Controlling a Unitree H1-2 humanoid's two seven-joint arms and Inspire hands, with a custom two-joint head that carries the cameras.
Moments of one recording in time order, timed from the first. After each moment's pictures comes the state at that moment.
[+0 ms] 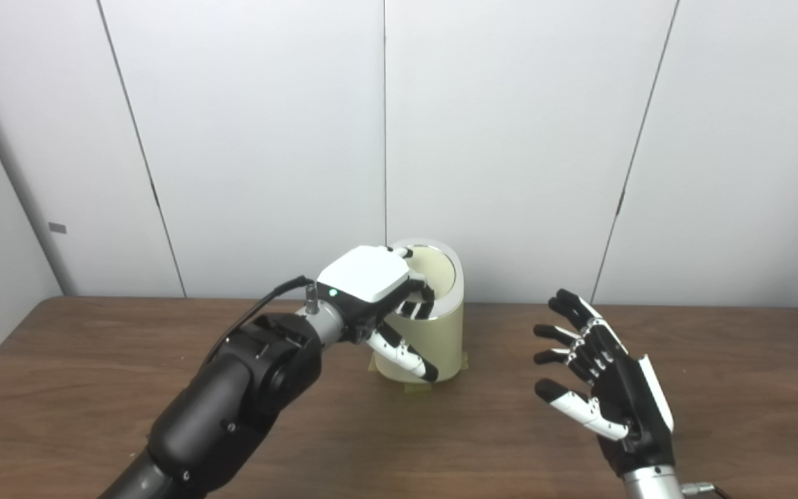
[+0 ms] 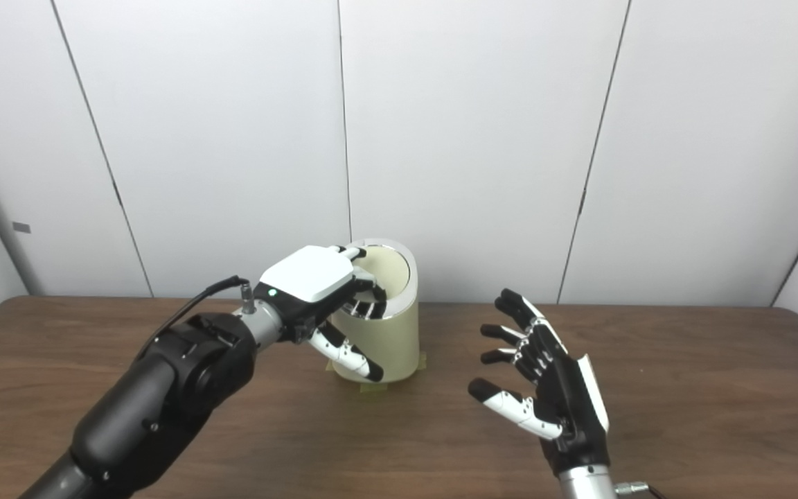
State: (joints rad) left arm -0.72 0.36 -0.49 -0.03 0.93 0.13 -0.56; right arm -0.14 -0.06 -0.01 -0.09 0.03 -0.16 0.03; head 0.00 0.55
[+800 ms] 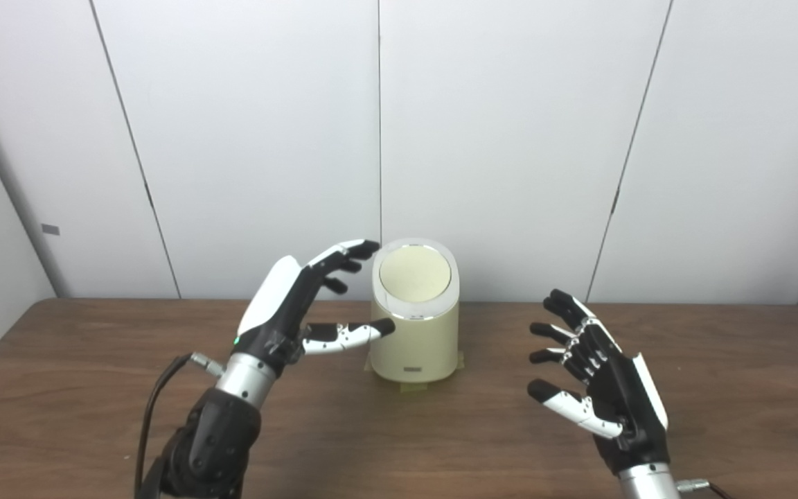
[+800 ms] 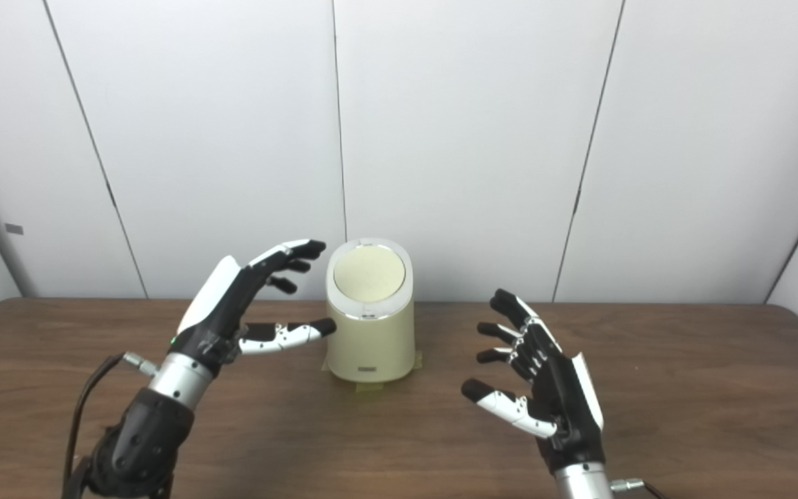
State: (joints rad) left arm -0.33 0.13 -0.02 -0.17 0.31 0.09 -0.20; right arm -0.14 -0.06 -0.01 -0.09 0.02 -0.15 0.03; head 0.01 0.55
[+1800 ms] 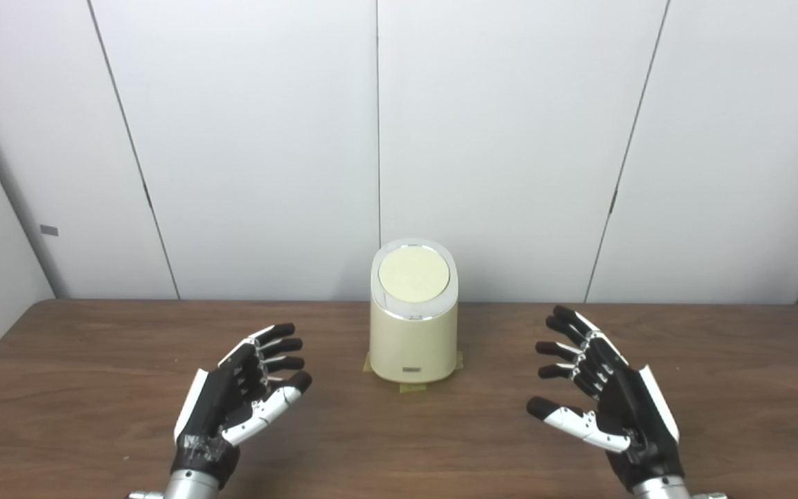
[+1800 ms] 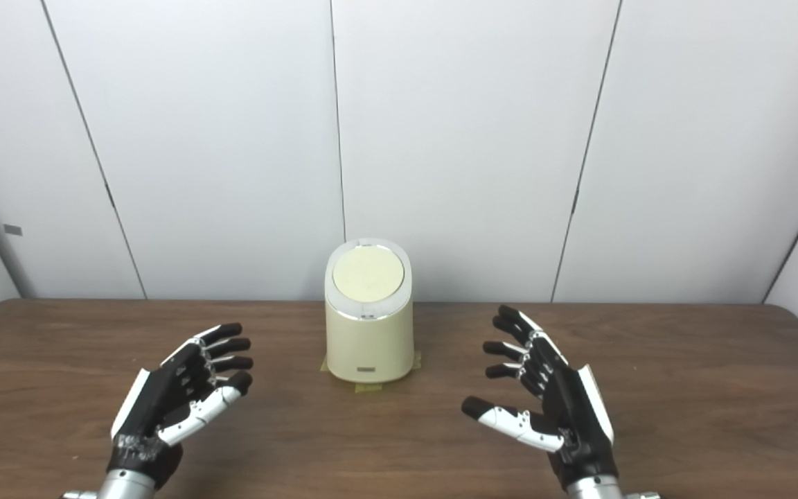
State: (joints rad) left arm -0.11 0.10 0.10 -0.15 -0.05 0.06 -0.12; right arm -0.09 -0.09 -0.01 -0.19 -0.02 -0.04 0.04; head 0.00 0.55
